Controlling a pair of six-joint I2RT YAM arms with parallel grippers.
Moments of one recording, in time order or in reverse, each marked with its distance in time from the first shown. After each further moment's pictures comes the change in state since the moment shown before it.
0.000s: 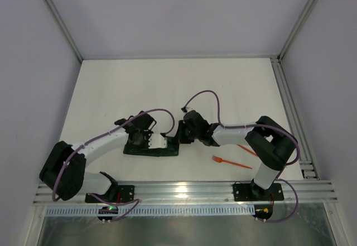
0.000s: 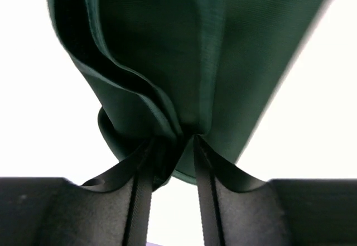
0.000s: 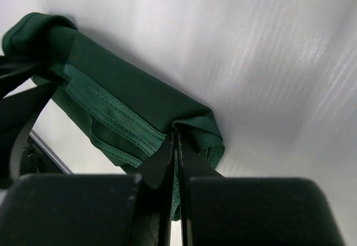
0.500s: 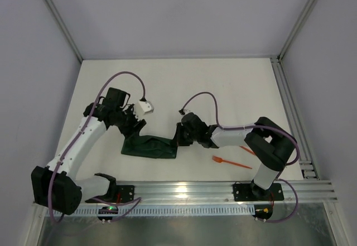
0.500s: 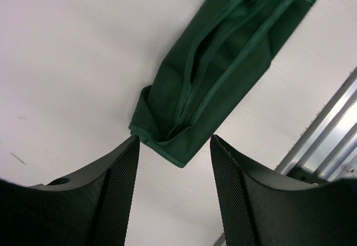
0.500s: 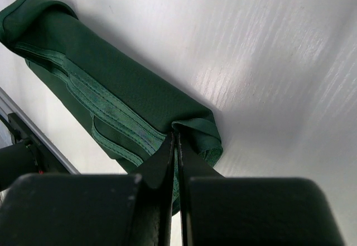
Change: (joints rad) left arm 0.274 -0.210 0.302 -0.296 0.429 -0.243; right arm 0.028 0.000 -0.002 0.000 0.002 0.001
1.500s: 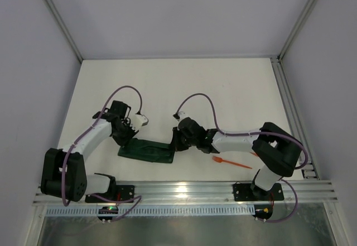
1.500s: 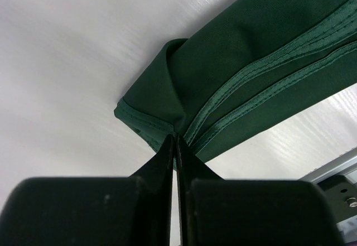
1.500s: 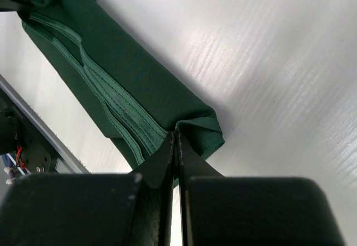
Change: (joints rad) left arm 0.121 0.145 -0.245 0.166 -0.188 -0.090; right arm 0.095 -0.071 -0.008 -0.041 0.075 -0.108
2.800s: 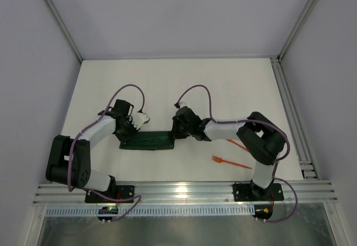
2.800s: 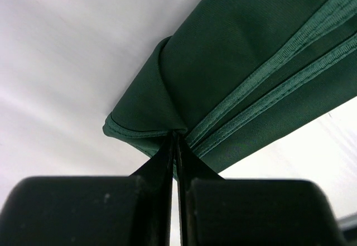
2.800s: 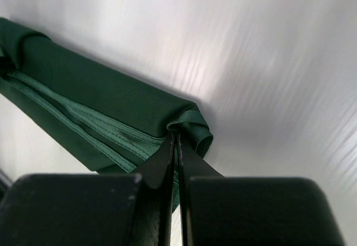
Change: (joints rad) left arm 0.000 0.094 -0.042 0.153 -0.080 0.038; right arm -0.093 0.155 0.135 -0.033 0.030 0.006
